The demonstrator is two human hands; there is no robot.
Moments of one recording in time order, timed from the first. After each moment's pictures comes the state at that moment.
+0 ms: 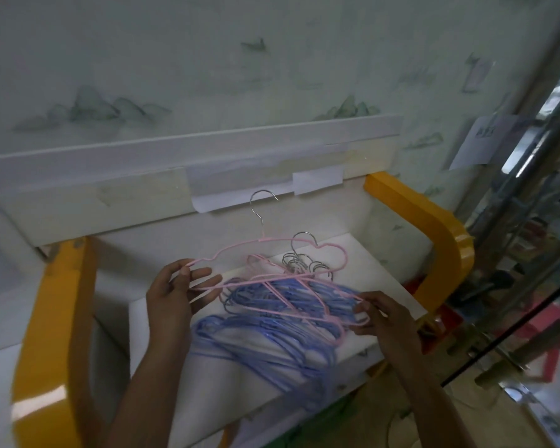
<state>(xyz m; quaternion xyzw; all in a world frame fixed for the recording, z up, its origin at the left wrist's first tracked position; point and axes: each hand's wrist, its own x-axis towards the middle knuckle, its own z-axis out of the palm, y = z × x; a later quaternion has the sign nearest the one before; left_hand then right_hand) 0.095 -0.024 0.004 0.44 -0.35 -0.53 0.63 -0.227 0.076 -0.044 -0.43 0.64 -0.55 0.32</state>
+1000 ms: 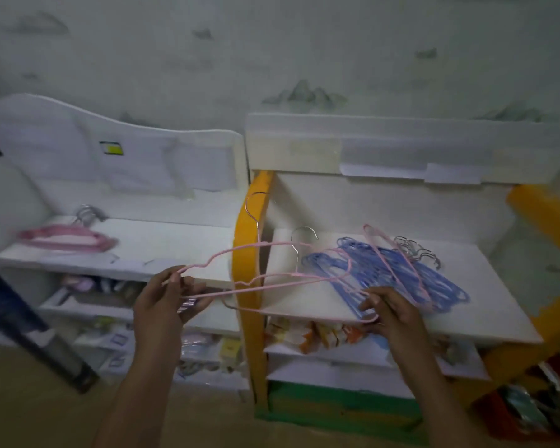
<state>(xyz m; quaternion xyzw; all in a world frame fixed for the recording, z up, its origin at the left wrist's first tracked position) 0.234 0.282 0.024 0.54 -0.23 -0.30 0.75 -0.099 0.183 -0.017 -0.57 0.44 -0.49 0.49</state>
